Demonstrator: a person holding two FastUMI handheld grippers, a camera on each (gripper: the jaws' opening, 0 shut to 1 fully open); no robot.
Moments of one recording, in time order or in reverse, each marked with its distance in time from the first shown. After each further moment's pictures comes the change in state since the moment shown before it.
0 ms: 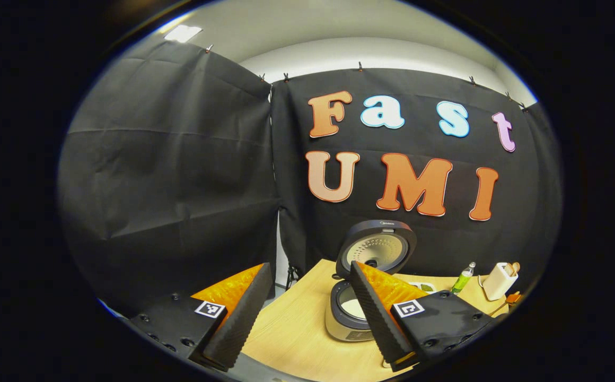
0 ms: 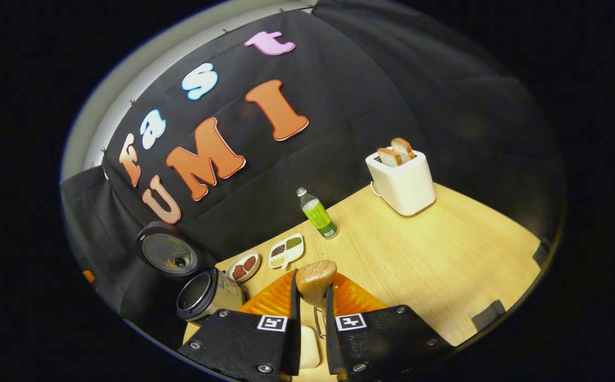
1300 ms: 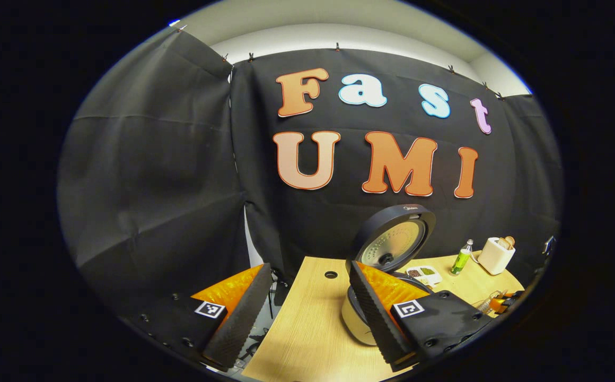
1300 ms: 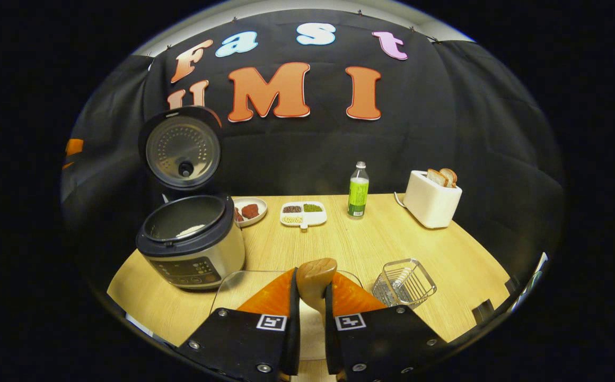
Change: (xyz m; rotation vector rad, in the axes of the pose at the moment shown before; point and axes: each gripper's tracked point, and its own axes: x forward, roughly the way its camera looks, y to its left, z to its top) left arm 0.138 0.061 -0.024 0.089 0.080 -0.254; right arm 0.009 0.140 -0.157 -0.463 0.060 -0.144
